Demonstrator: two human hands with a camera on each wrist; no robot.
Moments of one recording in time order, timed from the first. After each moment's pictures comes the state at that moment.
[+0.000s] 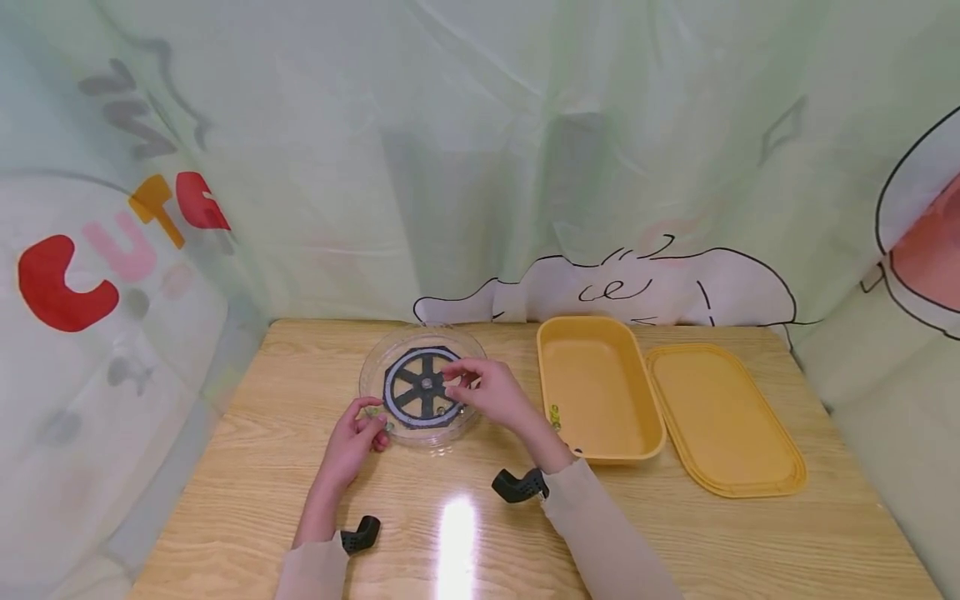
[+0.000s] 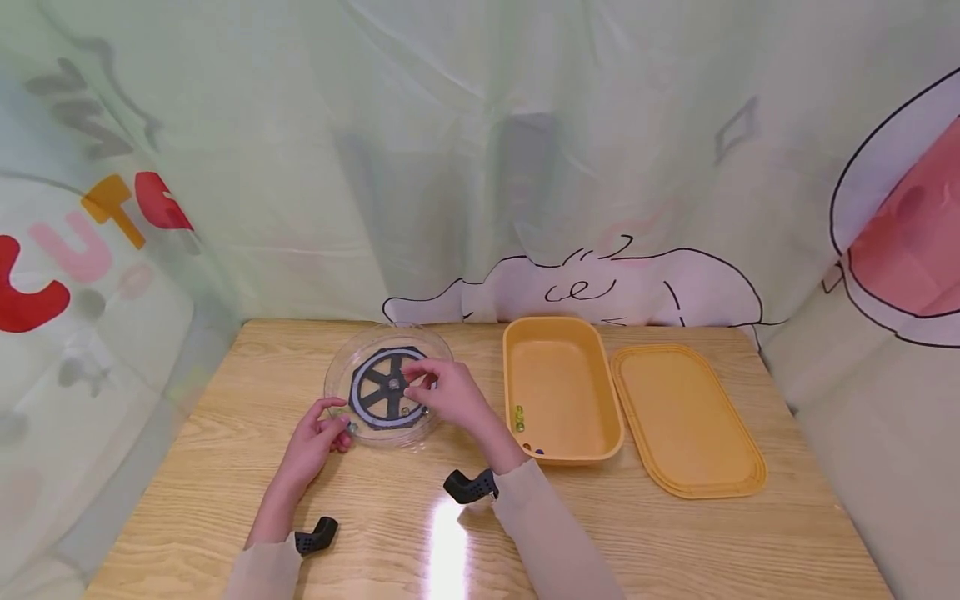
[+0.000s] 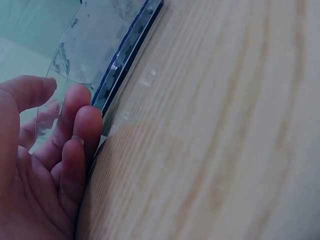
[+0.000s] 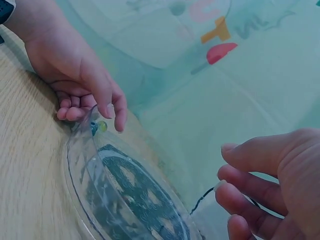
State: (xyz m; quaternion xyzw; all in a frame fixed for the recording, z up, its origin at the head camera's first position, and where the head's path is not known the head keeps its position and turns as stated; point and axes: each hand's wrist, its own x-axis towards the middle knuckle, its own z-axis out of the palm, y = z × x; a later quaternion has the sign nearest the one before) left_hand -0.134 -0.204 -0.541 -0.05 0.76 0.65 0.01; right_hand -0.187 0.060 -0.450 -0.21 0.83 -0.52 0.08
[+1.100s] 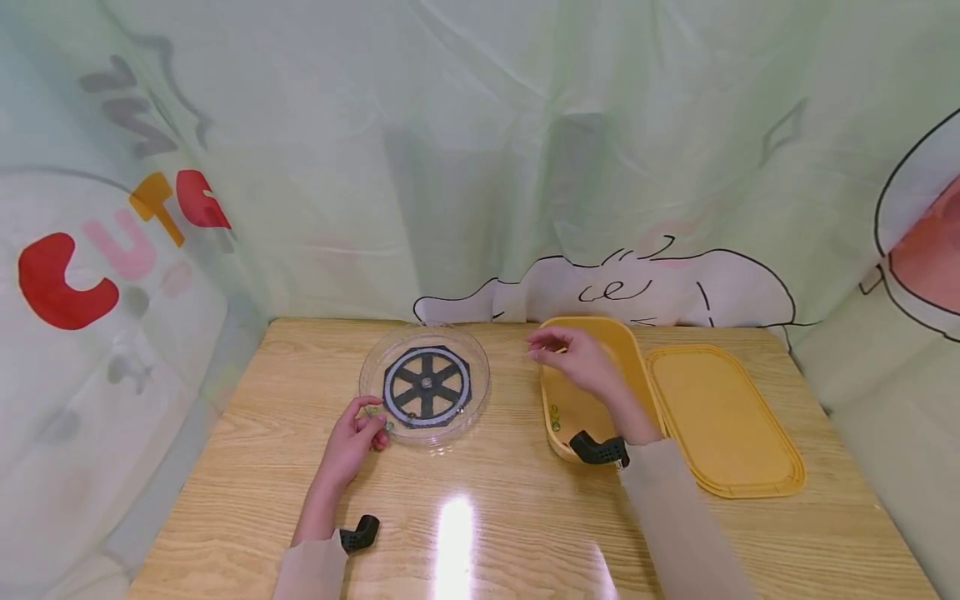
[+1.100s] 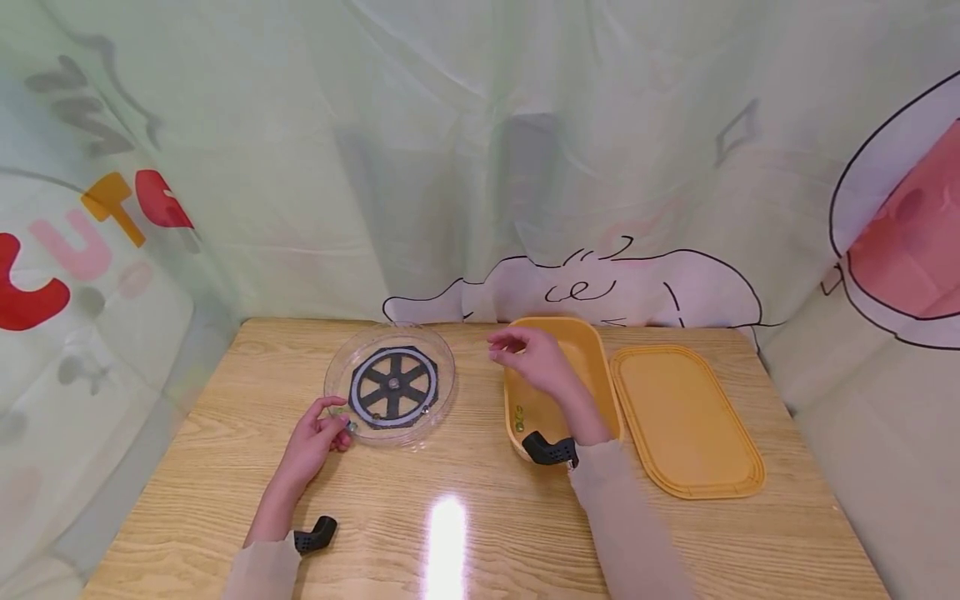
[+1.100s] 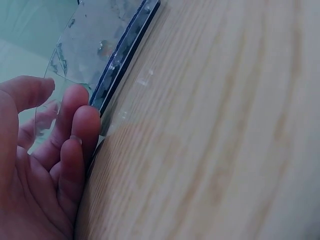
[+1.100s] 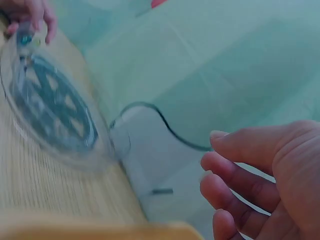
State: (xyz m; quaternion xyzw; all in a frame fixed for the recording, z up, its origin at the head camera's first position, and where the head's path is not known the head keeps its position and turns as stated) left_hand -0.132 -0.204 -0.531 -0.07 0.76 0.65 0.03; right_hand -0.223 0.173 -0.428 -0.19 0.85 -0.50 0.04
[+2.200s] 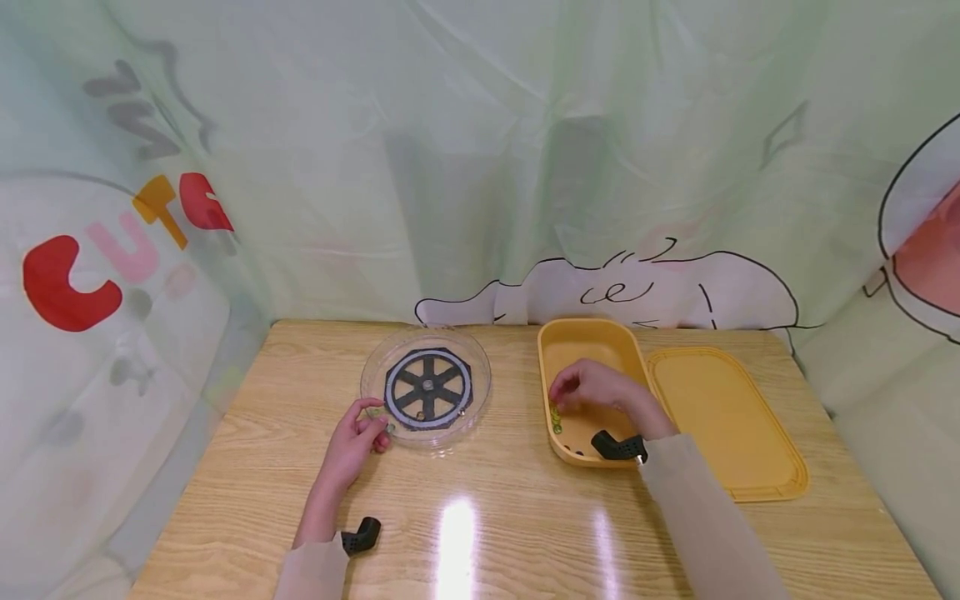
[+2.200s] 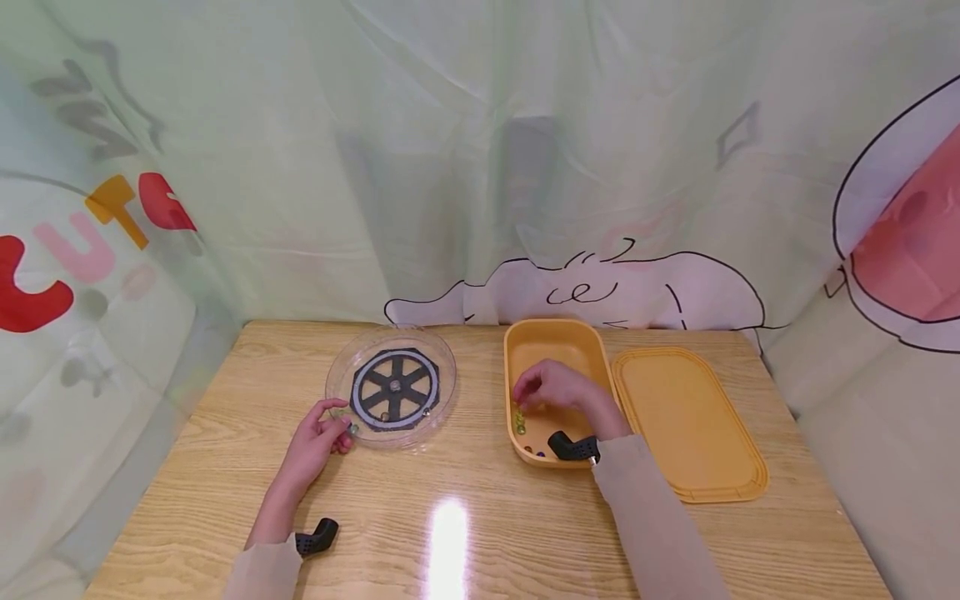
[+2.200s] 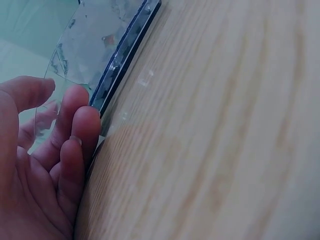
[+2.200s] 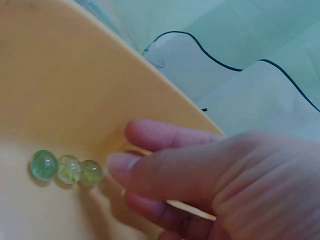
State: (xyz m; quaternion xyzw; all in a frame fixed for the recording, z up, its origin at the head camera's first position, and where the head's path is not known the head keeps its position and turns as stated) left_hand -0.133 -0.204 -0.542 -0.05 0.76 0.65 0.01; right_hand -0.241 0.218 -0.478 -0.24 0.84 -0.41 0.26
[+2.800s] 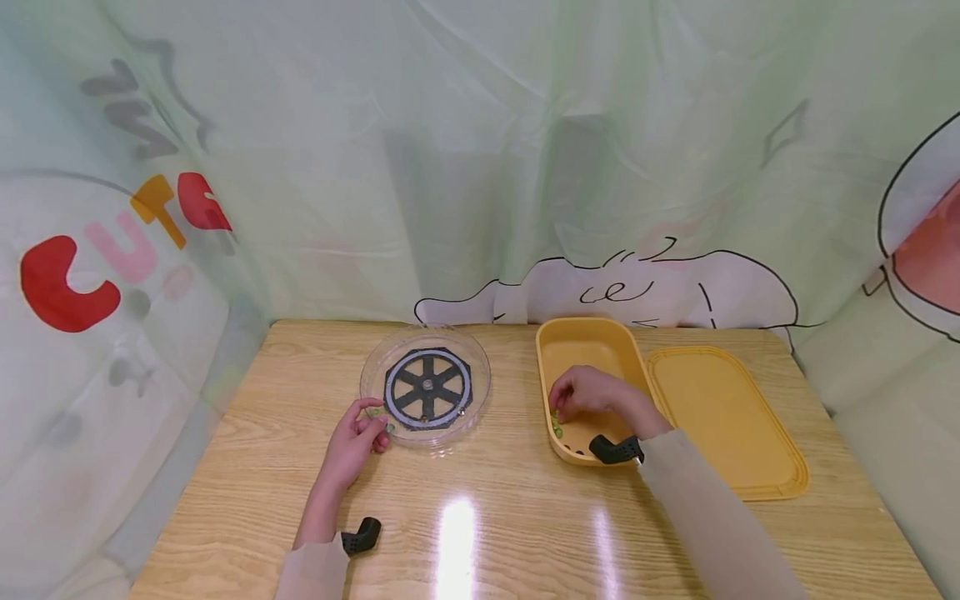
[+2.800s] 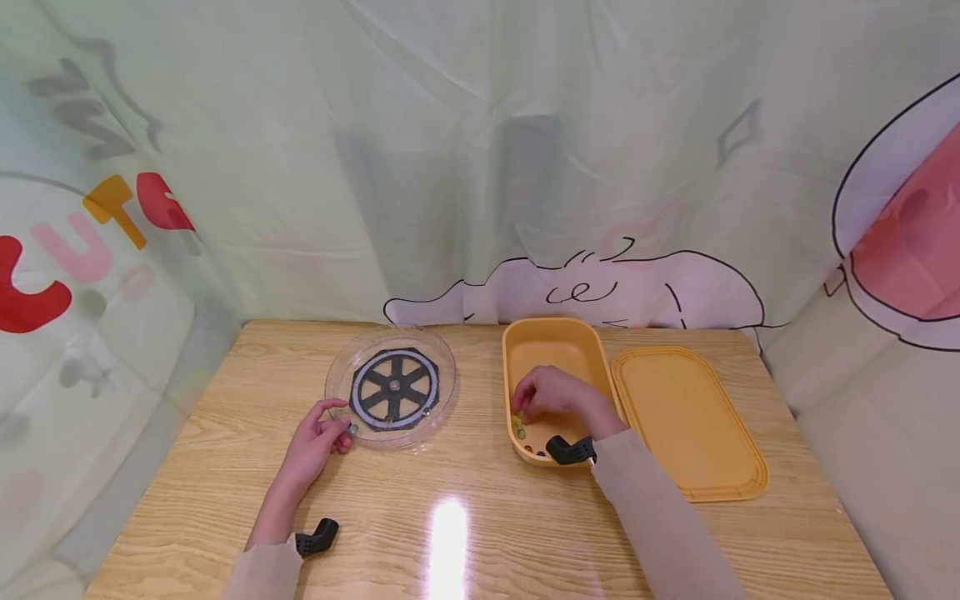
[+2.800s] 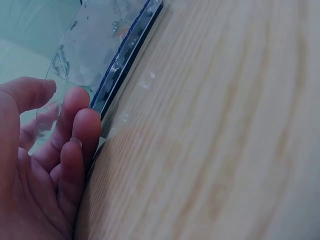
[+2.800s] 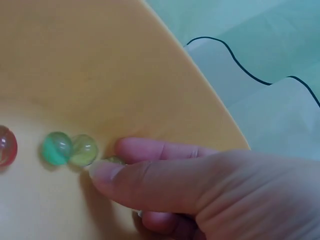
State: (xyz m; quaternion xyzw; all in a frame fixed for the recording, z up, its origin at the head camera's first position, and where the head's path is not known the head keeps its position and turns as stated) left_hand -0.134 -0.204 -0.541 -0.05 0.75 0.65 0.01; right_hand -0.240 0.210 -0.482 -0.25 0.87 -0.33 0.28
